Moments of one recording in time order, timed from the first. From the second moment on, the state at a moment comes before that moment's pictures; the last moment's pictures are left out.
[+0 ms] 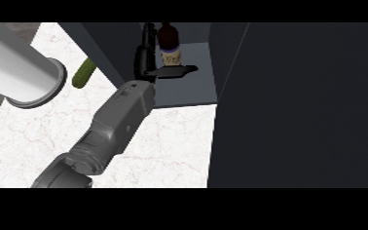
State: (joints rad) left arm -1.09 0.00 0.04 -0.11 0.42 0.28 -0.86; right arm -0.07 -0.01 0.17 -2.46 -0.09 0.14 0.59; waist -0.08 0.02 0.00
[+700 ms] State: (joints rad) left arm -1.02 0.00 -0.08 -0.19 0.58 0.23 -0.85; right arm -0.10 -0.01 0.17 -2.45 -0.09 0.11 0.62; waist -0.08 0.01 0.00
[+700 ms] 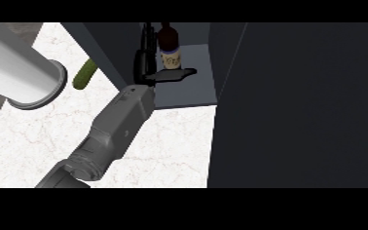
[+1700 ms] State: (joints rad) left arm -0.51 0.01 -0.63 -1.01 0.69 0.63 -0.70; right arm -0.06 -0.04 0.11 -2.47 -0.08 0.10 0.63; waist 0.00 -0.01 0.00
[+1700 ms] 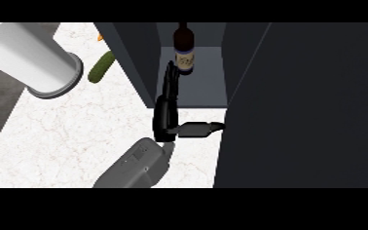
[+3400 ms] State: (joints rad) left arm 0.16 0.49 -0.70 -1.99 0.55 0.56 -0.55; right arm 0.01 -0.05 0.21 -2.47 -0.14 0.22 0.70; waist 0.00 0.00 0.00
